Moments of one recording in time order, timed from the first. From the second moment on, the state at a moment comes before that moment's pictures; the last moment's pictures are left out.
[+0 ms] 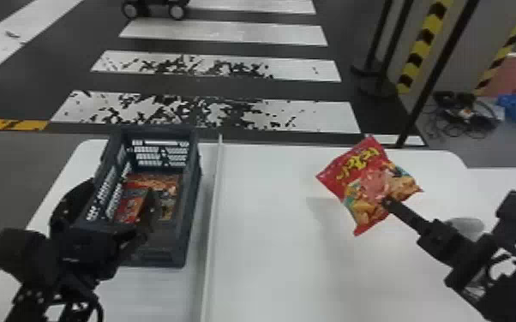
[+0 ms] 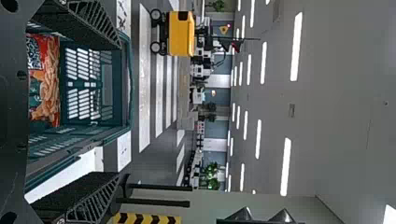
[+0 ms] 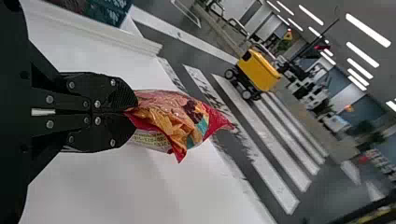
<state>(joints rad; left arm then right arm) 0.46 0.10 0.04 -1.98 0.13 -0.09 -0.14 0.17 0.00 -0.43 -1.94 -0.50 0.83 0.36</state>
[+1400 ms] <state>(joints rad) 0.46 0.10 0.03 -1.97 0.14 -0.10 -0.14 0.39 0.00 0.04 -1.66 1.34 0.10 0.13</state>
